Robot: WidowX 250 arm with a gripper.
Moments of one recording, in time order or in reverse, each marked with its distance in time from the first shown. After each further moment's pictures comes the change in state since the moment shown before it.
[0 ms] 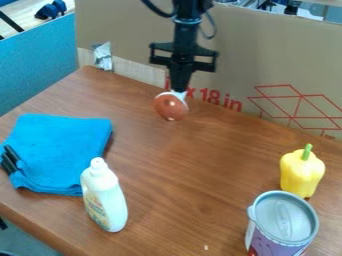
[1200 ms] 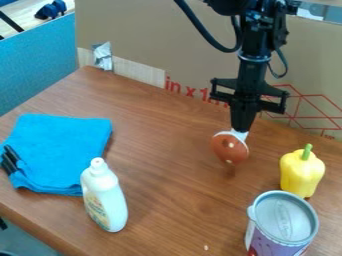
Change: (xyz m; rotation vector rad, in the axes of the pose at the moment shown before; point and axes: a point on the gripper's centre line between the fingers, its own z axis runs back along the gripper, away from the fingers) arm -0.052 -0.094 -0.019 -0.065 0.064 -0.199
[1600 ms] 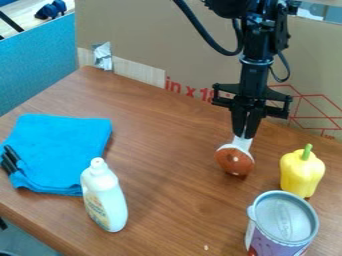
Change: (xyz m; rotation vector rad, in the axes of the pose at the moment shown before) arm -0.004 0.000 -0.001 -0.024 0.030 0.018
